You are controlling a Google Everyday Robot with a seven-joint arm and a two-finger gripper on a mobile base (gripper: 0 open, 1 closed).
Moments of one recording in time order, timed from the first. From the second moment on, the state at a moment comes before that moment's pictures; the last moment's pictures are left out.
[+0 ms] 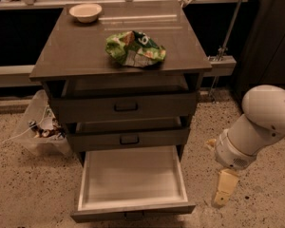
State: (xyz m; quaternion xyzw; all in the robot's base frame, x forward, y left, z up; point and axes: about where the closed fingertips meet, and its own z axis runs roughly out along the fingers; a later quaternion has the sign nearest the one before) arm 0.396 -0.196 0.676 -0.63 0.75 0.16 0.08
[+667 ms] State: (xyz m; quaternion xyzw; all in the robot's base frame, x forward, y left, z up) arm 0.378 -0.196 0.582 -0.62 0.75 0.21 -0.01
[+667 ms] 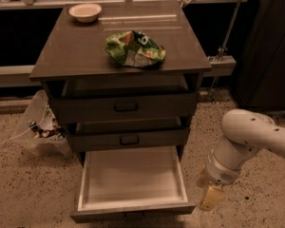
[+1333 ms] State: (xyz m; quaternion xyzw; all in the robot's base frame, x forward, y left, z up) arm 0.359 -0.195 0.542 -0.62 0.75 0.21 -0.06
